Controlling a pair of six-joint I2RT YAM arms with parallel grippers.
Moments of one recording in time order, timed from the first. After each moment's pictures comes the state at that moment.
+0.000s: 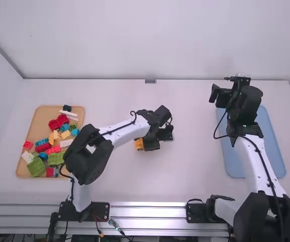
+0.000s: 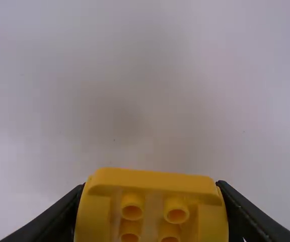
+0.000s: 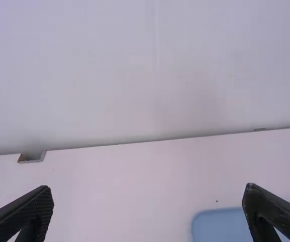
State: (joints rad) left arm -0.69 1.97 1.39 -0.84 0.00 0.66; right arm -0.12 1.29 0.91 0.05 -0.12 0.03
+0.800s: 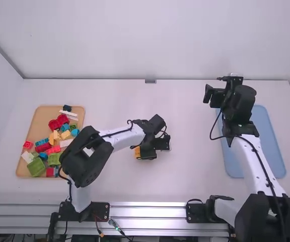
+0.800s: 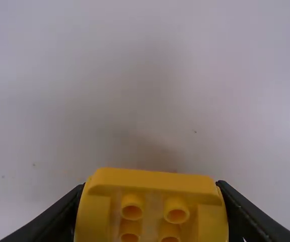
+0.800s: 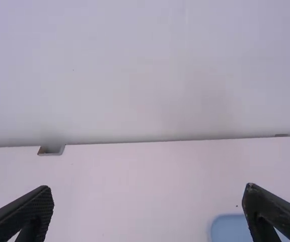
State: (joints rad) left arm -0.69 1.92 1.18 -0.66 0.12 0.75; right arm -0.06 1.29 0.91 0.05 -0.12 0.02
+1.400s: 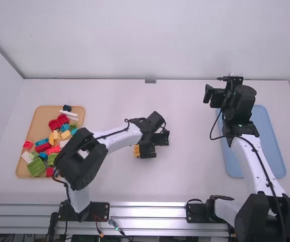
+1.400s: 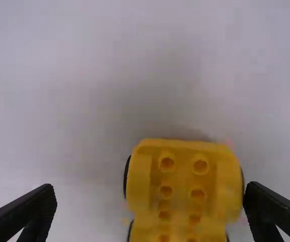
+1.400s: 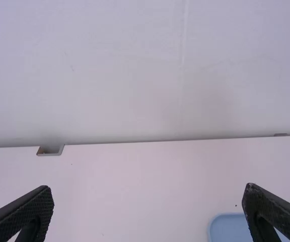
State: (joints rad) left arm -0.68 1.87 1.17 -0.60 0.01 0.75; right arm -0.06 1.29 0.91 0.05 -0.13 0.02
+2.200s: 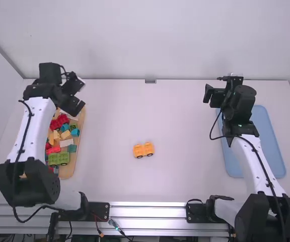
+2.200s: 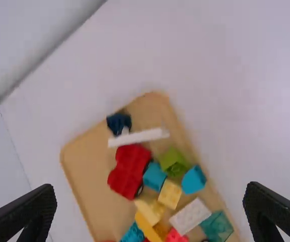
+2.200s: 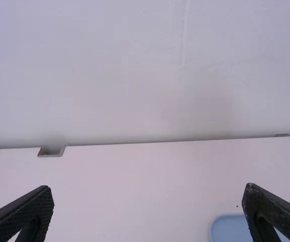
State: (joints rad) left arm 0.20 1.56 1.48 -0.92 -0.05 0.74; right arm -0.06 1.29 0.91 0.05 -0.12 0.03
